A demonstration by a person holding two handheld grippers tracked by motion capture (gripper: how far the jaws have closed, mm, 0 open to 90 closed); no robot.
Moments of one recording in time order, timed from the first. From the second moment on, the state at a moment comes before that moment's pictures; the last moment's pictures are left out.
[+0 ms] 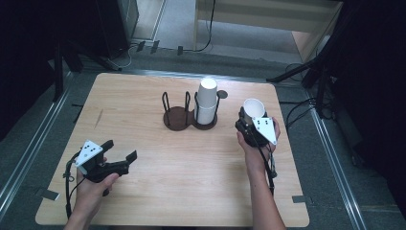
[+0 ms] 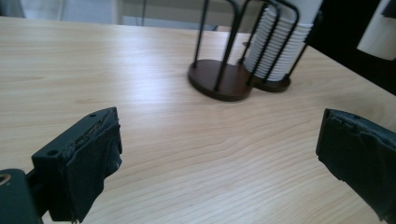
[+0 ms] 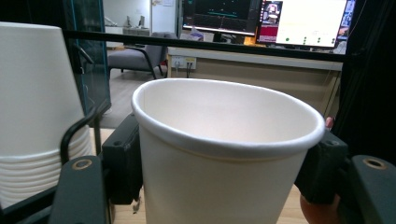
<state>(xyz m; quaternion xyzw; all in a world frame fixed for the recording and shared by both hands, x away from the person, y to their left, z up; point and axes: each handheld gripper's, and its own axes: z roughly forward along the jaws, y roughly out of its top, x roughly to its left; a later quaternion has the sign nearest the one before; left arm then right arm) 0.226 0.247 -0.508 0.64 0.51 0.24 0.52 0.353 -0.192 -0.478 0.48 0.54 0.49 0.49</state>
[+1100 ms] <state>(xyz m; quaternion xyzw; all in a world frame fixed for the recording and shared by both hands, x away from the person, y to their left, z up) 0.173 0.347 -0.542 0.58 0.59 0.28 0.49 0.412 -0.205 -0.514 0.50 0.55 0.46 0.48</state>
